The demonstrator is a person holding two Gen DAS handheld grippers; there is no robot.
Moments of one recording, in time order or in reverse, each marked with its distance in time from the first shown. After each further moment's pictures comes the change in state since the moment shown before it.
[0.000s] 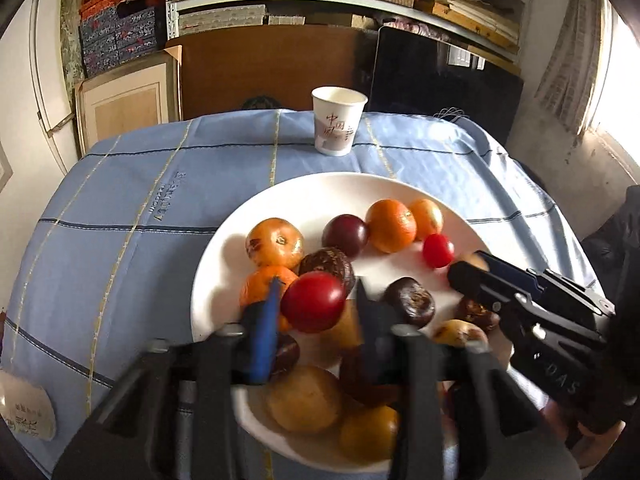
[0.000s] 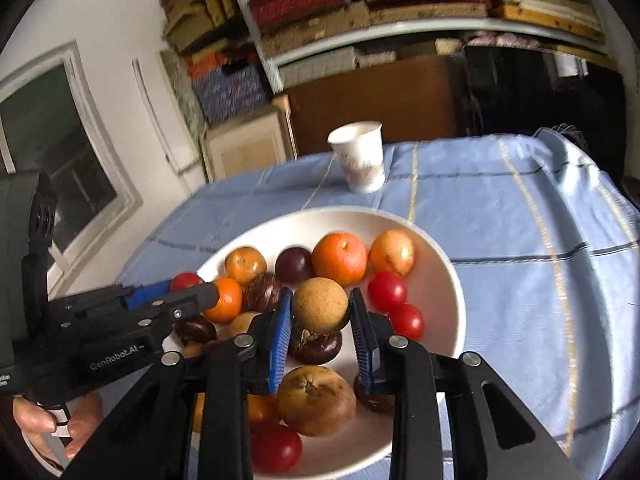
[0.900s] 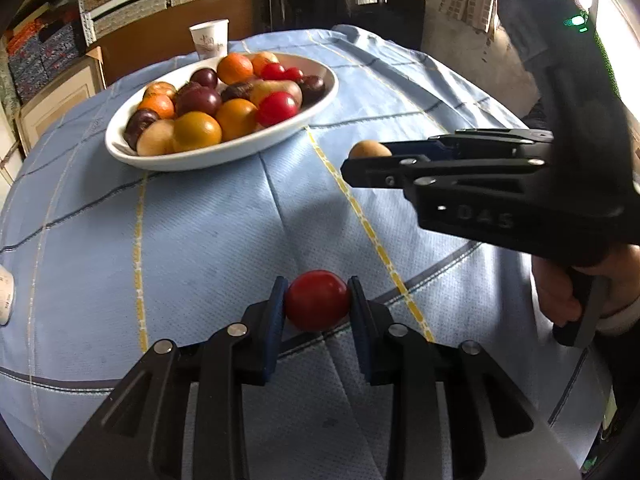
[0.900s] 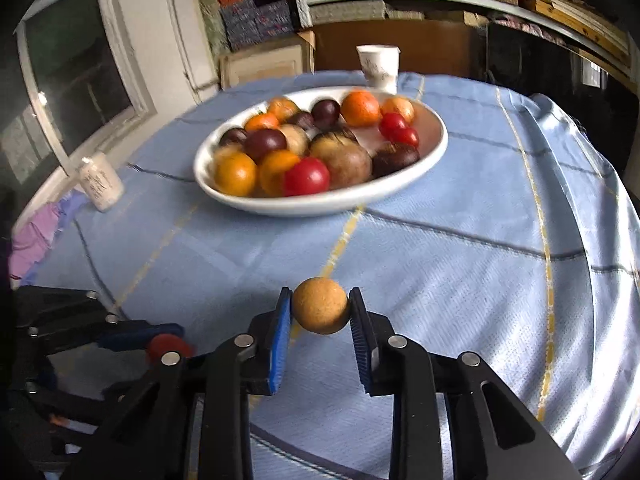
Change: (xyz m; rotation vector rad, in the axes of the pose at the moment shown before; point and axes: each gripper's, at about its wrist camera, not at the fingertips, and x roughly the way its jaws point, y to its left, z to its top) left arm -0.085 -0.078 -0.178 0.269 0.129 -0.166; right arm -0.084 0.024 -0.114 -0.150 0.149 0.004
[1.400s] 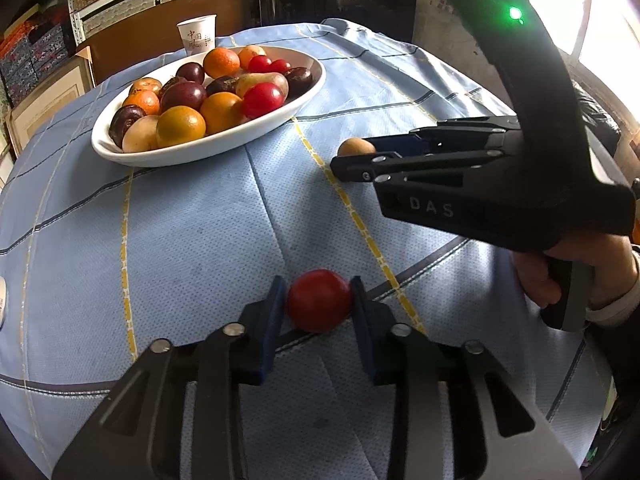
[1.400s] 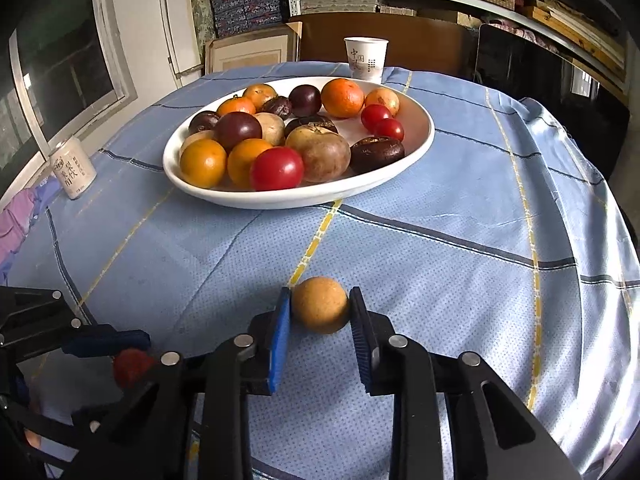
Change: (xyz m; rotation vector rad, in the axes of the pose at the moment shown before) left arm 0.007 -0.002 -0.002 0.021 0.028 -0.042; right arm 0.022 -0.005 -0.001 -0.032 0.068 -0.133
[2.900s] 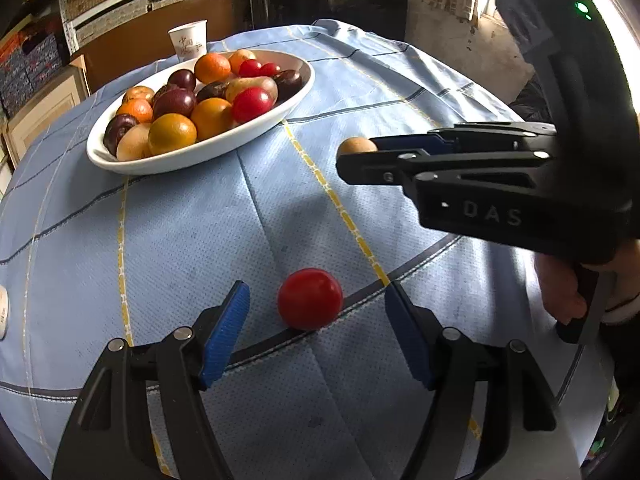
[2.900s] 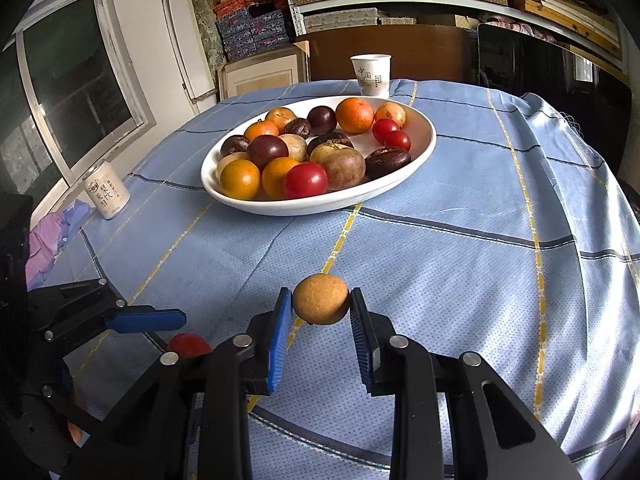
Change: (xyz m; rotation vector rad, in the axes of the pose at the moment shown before) left arm 0.000 -0.006 0.001 0.025 0.000 0.007; right arm -0.029 -0.002 -0.011 0.065 -0.061 0.105
